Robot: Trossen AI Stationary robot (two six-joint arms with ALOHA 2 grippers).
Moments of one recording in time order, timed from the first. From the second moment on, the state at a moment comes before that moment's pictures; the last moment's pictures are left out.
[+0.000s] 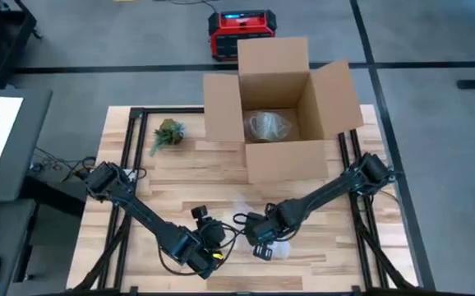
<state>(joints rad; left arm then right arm) -0.66 1.90 1.40 -0.81 -0.75 -0.82 0.42 2.05 1.48 -0.78 0.03 0.75</state>
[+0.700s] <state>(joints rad) -0.67 1.90 1.40 -0.79 -0.75 -0.82 0.53 1.95 1.64 -0.91 0.10 0.69</state>
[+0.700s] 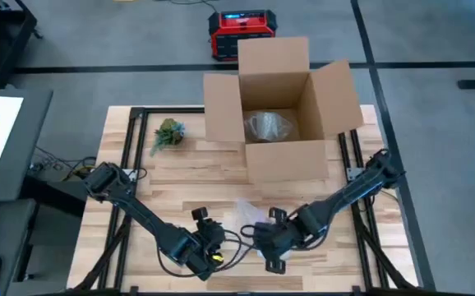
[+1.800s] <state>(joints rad) -0.67 1.90 1.40 -0.78 -0.74 -0.82 0.51 1.91 1.62 -0.89 0.16 0.61</state>
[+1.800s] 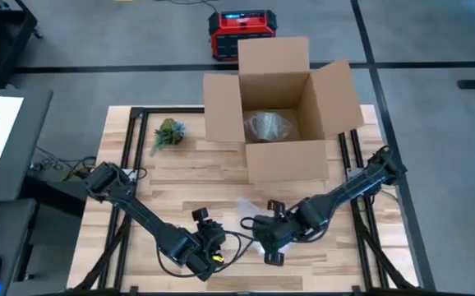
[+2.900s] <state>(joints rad) -0.67 1.90 1.40 -0.76 -0.74 -0.83 0.47 1.96 1.58 -0.83 0.17 0.63</state>
